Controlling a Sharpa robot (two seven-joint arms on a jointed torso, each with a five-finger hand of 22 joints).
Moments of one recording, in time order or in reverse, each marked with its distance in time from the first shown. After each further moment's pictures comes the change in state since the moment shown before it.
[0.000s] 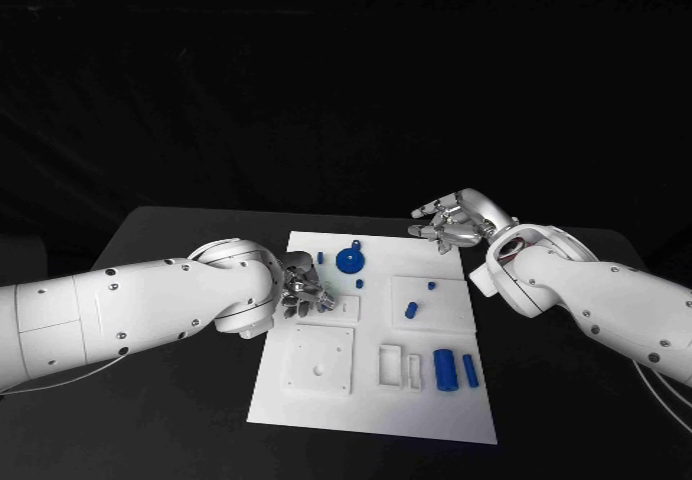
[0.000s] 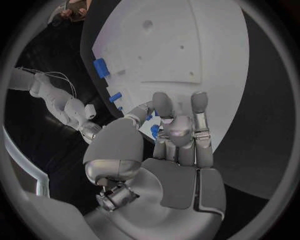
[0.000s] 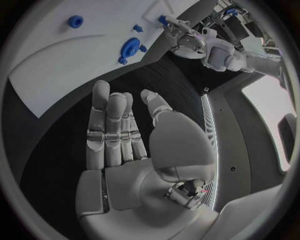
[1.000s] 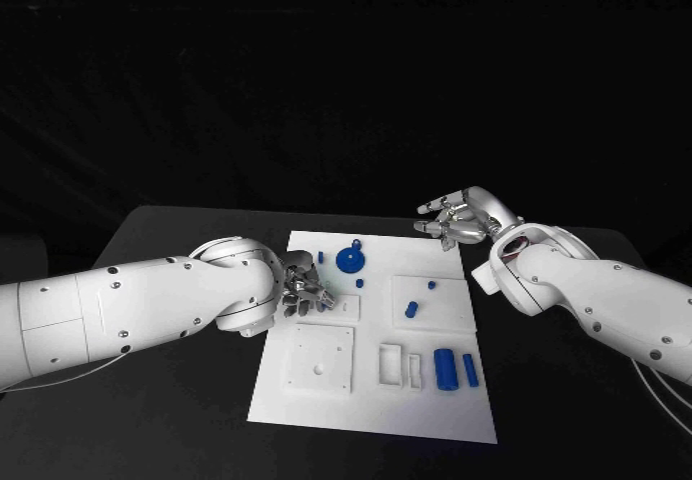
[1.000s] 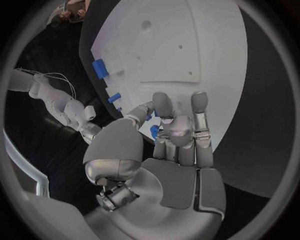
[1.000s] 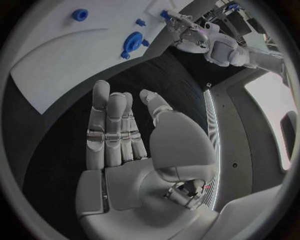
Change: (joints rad) left arm 0.002 0.004 0.000 -0.003 -0.007 0.009 -0.010; left_hand -0.011 -0.003 0.005 -0.011 -0.006 0.000 0.000 0.003 0.006 0.000 0.000 0.005 -0.002 0.000 0.000 0.000 0.003 0.000 0.000 0.000 0.004 0.000; right arm 0.000 0.001 0.000 -0.016 0.038 -0.029 0.004; right_hand -0.005 -0.005 0.026 -0.015 0.024 0.000 0.000 0.000 0.000 -0.009 0.002 0.000 -0.035 -0.004 0.004 0.000 -0.008 0.000 0.000 0.000 0.000 -0.013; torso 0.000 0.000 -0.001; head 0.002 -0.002
